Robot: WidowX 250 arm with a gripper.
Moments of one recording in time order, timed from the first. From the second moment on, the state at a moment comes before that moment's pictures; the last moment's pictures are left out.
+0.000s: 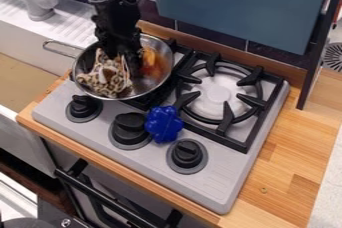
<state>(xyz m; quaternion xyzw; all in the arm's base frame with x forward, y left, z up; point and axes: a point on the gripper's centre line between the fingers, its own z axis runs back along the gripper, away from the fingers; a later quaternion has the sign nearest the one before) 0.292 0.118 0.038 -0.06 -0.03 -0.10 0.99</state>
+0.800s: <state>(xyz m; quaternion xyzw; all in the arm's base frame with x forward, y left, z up) 0.285 0.112 0.102 -0.09 -0.05 0.04 0.99</state>
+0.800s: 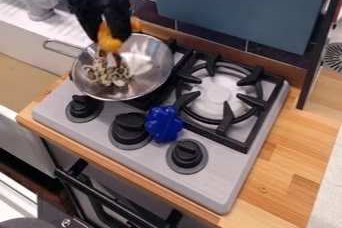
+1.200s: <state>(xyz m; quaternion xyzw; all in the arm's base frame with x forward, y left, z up) 0.299 0.058 0.105 -0.11 -0.03 0.08 0.99</state>
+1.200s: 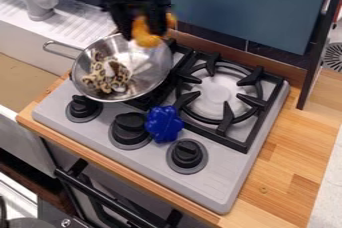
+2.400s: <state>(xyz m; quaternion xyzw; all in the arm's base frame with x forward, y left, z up) 0.320 -0.022 0.049 -0.06 -0.06 0.12 0.99</state>
